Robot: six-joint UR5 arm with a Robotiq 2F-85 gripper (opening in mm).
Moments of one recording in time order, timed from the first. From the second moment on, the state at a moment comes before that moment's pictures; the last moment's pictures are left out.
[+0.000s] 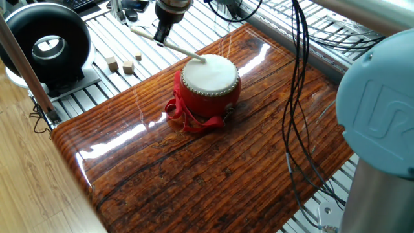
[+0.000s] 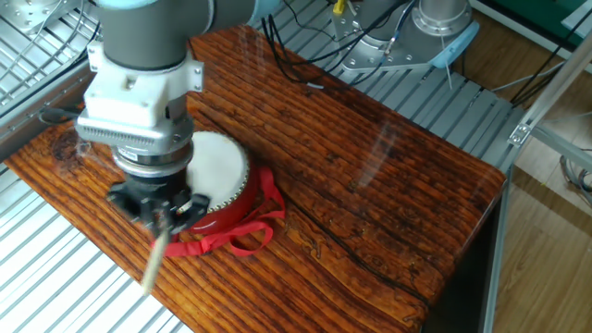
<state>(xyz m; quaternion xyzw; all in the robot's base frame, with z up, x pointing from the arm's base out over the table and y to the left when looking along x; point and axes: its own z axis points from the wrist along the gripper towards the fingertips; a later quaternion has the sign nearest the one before) 0.680 0.047 0.137 -0.24 0.97 0.00 0.09</state>
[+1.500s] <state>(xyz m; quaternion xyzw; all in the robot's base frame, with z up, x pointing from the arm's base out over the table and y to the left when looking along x) 0.672 0.041 0.136 -0.27 0.96 -0.05 0.04</state>
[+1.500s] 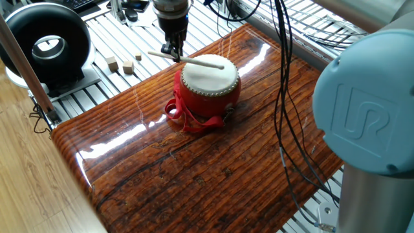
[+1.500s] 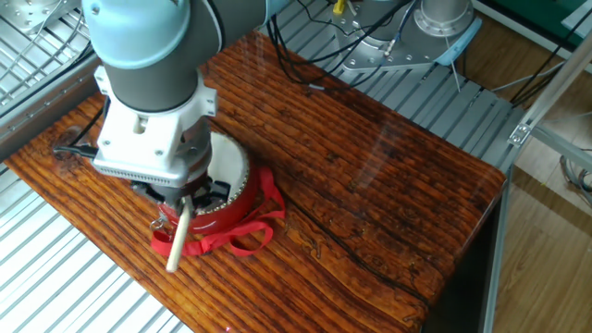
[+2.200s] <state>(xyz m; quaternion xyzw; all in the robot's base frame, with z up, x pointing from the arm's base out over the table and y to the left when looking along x) 0.738 0.045 0.135 -0.29 0.94 -0.05 0.16</state>
